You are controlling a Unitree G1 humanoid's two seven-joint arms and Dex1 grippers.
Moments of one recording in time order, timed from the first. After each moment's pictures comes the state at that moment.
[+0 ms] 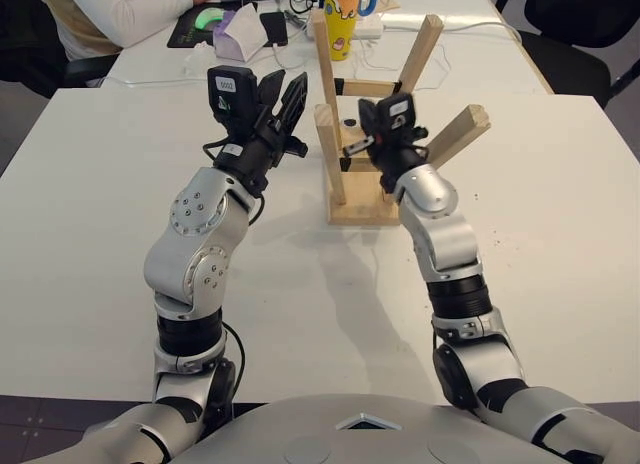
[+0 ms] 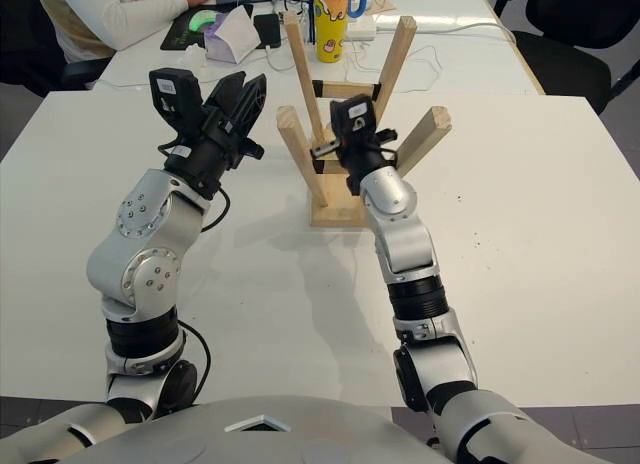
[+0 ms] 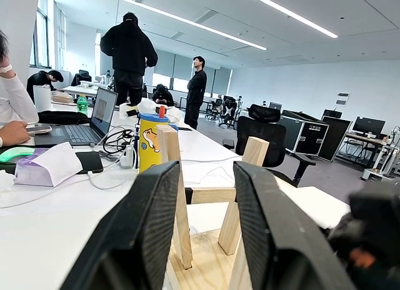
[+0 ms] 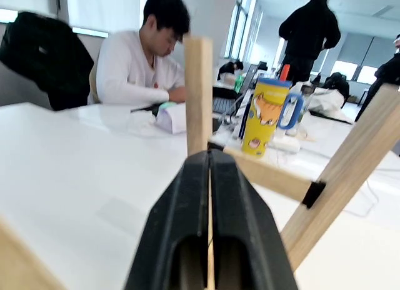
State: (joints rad) left arm -0.37 0.05 -0.01 -0.52 -0.38 0.66 -0.08; right arm -0.49 -0.06 0.08 -0.07 0.06 0.28 0.14
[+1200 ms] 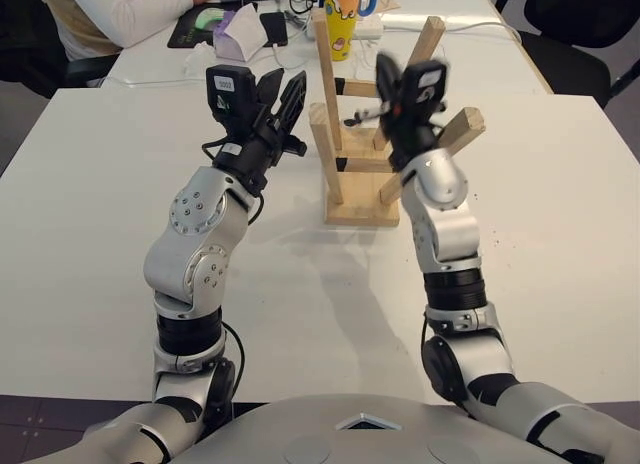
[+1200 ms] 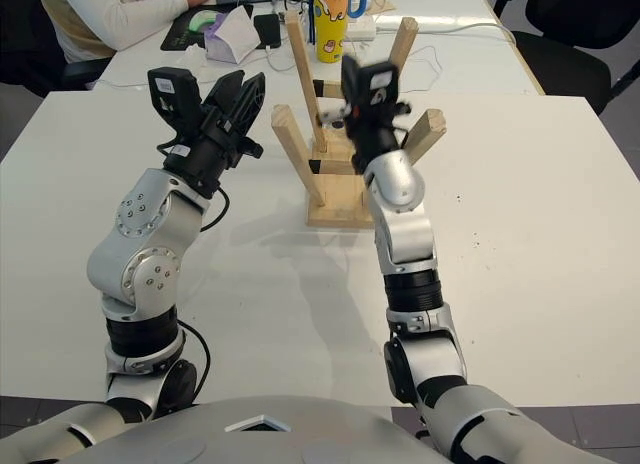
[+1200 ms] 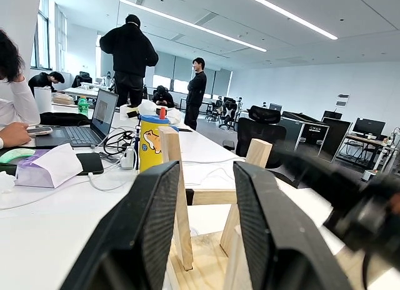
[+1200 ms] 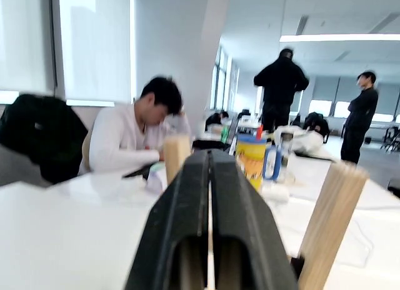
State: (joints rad) left arm -0.37 0.05 -0.01 -0.50 -0.38 0.65 -0.08; right arm -0.59 -0.01 -0.02 -0.06 0.10 0.11 0.08
